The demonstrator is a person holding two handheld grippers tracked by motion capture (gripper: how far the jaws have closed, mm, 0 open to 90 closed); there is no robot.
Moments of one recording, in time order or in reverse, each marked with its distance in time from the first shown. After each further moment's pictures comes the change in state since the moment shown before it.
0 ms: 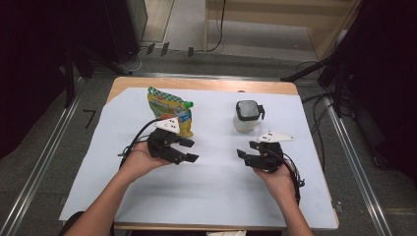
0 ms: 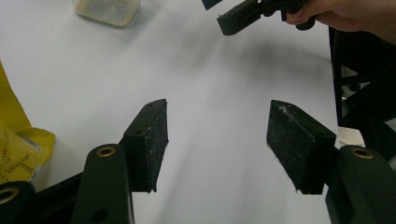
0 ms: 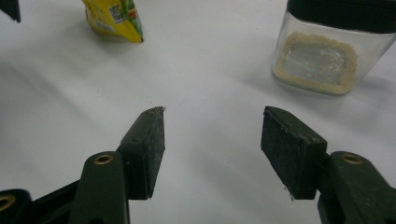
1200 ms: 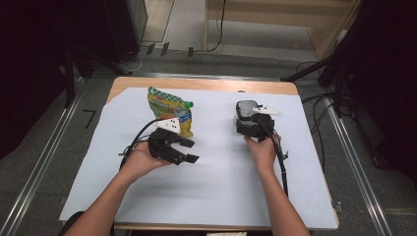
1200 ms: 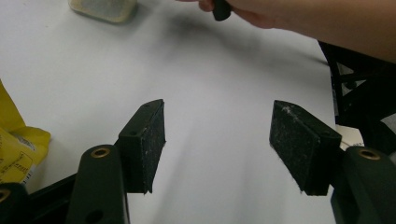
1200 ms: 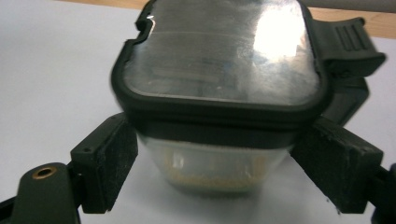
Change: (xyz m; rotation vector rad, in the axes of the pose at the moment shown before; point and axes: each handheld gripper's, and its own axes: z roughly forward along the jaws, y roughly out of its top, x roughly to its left) left arm 0.002 0.000 0.001 0.008 -0.013 -0.002; right arm -0.049 0.042 0.084 -0.076 -0.323 0.157
